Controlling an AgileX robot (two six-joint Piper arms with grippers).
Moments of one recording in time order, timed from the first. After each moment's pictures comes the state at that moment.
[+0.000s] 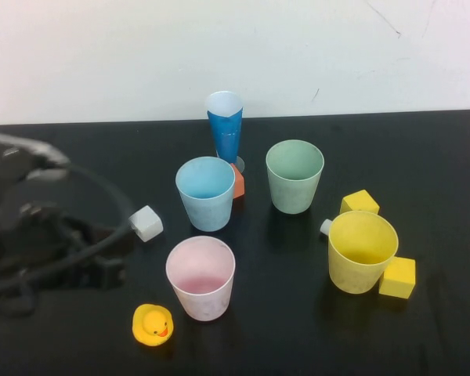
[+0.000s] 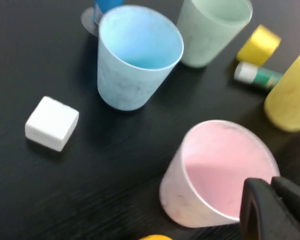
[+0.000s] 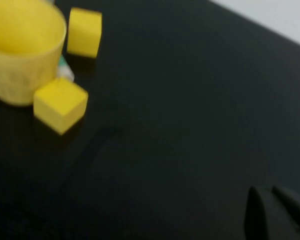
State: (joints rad) right arm 0.01 0.57 -0.49 0.16 0.61 -0.57; left arm -0.15 1.04 -0.71 -0.95 0.62 0.82
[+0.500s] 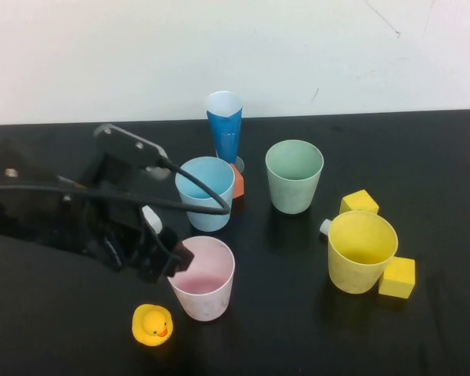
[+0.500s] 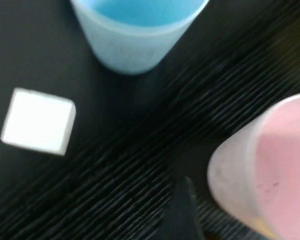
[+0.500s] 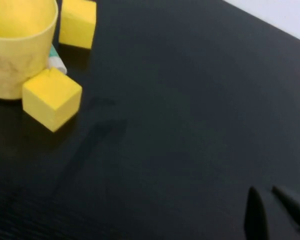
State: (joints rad) right arm 0.01 0.57 -0.38 0.18 0.46 -0.59; left arm -0.31 1.44 -0.98 -0.53 0.67 0.62
